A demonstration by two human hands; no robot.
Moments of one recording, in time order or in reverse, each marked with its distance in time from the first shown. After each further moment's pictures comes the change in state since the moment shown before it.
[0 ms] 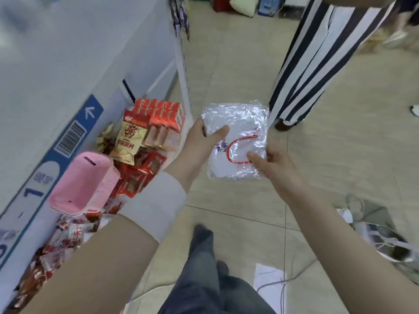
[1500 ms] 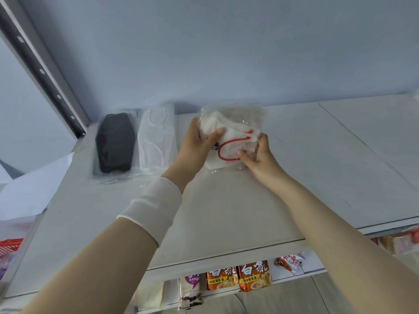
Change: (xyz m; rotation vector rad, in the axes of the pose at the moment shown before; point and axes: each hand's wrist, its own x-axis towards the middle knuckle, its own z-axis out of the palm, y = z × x) left_hand -0.517 -0.078 -0.471 -0.037 1.190 0.280; right_hand -0.344 -0.074 0.565 -0.303 -1.159 -0.590
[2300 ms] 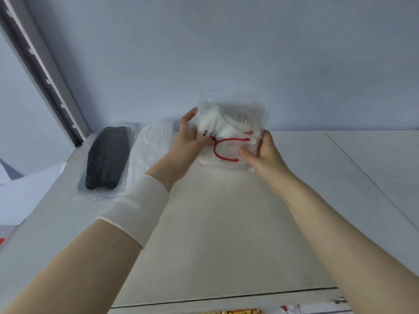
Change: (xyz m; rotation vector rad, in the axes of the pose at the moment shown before) left_hand 0.047 0.020 -0.001 -0.198 -0.007 -0.056; right_hand 0.056 -0.018 -0.032 0.083 -0.051 -0.056
